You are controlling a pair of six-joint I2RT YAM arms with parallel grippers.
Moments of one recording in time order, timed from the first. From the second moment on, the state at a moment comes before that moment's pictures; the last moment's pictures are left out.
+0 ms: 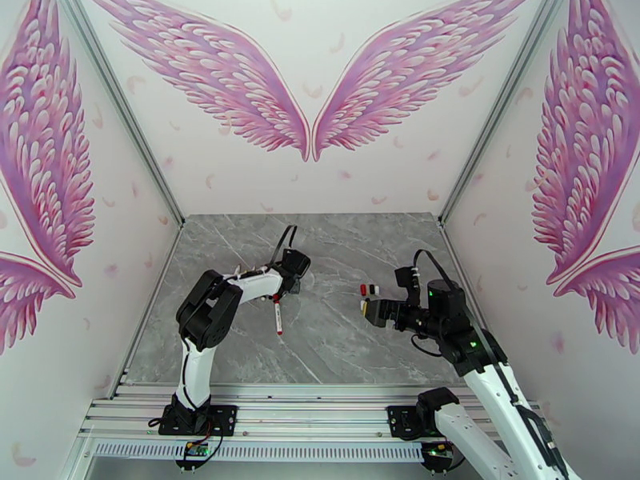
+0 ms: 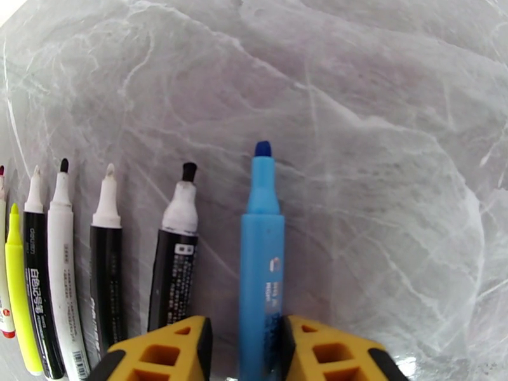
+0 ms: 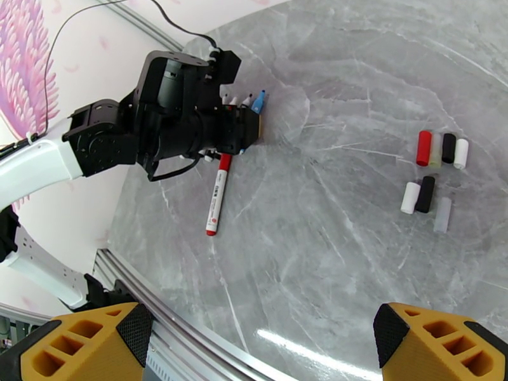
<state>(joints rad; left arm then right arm) -0.61 2.08 1.36 -0.42 -0.42 -0.44 0.21 0.73 0.77 -0.68 -0.52 0.39</state>
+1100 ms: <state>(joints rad) -0.71 1.59 0.94 -0.50 -0.30 -0.85 0.21 0.72 0.69 -0.63 -0.61 0.40</state>
